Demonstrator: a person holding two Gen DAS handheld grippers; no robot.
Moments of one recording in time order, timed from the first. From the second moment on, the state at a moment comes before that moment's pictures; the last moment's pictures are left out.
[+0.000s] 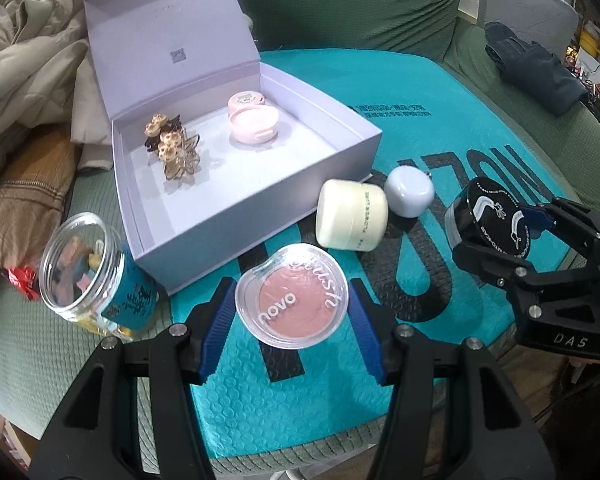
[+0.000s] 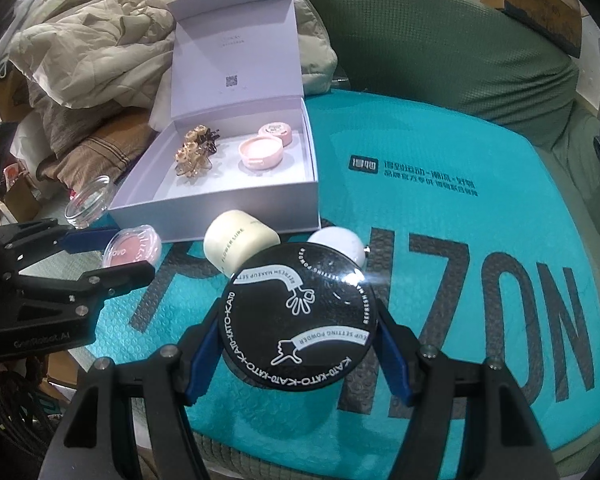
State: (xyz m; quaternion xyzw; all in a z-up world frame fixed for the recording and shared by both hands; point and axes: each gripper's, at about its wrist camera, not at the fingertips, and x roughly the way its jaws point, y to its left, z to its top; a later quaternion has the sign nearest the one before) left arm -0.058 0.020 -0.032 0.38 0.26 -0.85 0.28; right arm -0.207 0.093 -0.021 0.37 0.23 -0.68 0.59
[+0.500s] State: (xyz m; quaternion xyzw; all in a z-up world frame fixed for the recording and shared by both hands) left arm -0.064 -0.007 -0.014 0.38 0.24 -0.85 0.27; right arm -0.206 0.072 0.003 0.35 0.24 -0.68 0.60
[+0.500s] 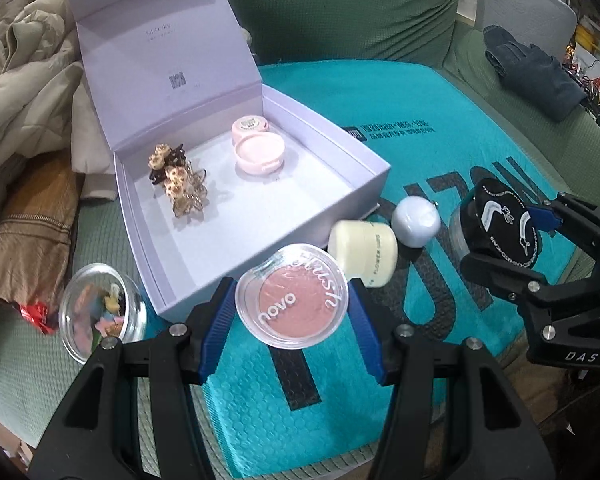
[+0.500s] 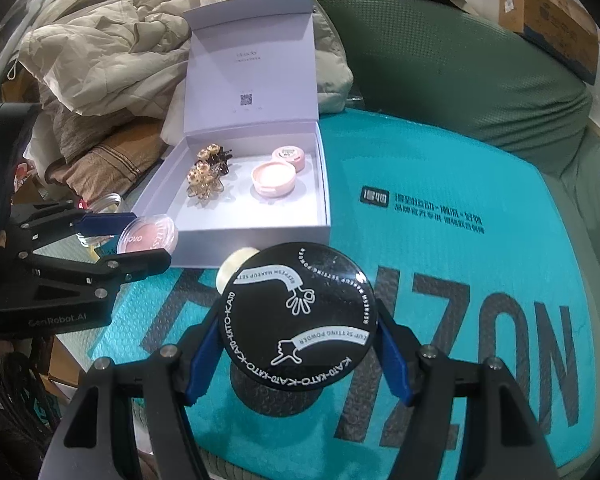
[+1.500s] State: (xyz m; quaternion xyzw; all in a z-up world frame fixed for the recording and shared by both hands) left arm -0.069 -0.081 -0.028 0.39 0.25 -0.84 0.29; right arm -0.216 -0.020 0.005 0.34 0.26 -0.65 0.63
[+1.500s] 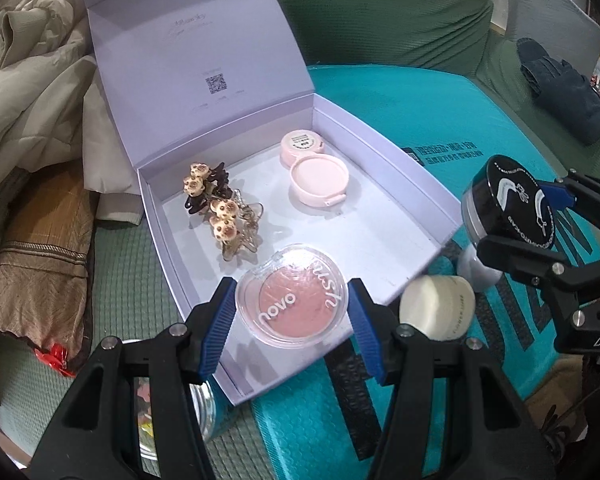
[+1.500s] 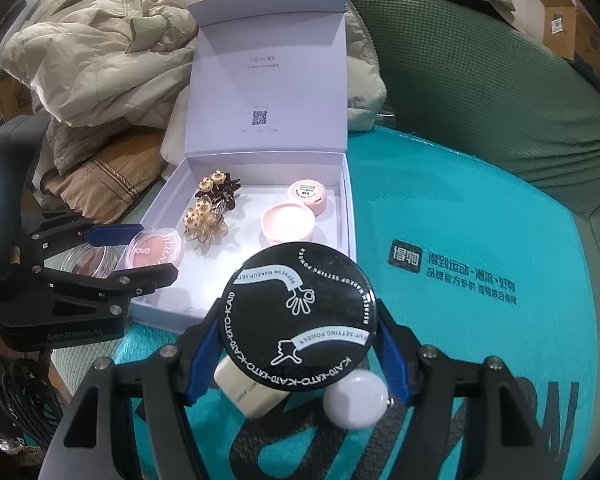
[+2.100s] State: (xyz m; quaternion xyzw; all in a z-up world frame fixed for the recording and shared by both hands) left arm -0.066 -0.131 -0.043 0.40 0.27 -0.82 0.32; right arm -0.211 -0.084 -0.004 0.34 0.27 -0.63 0.65
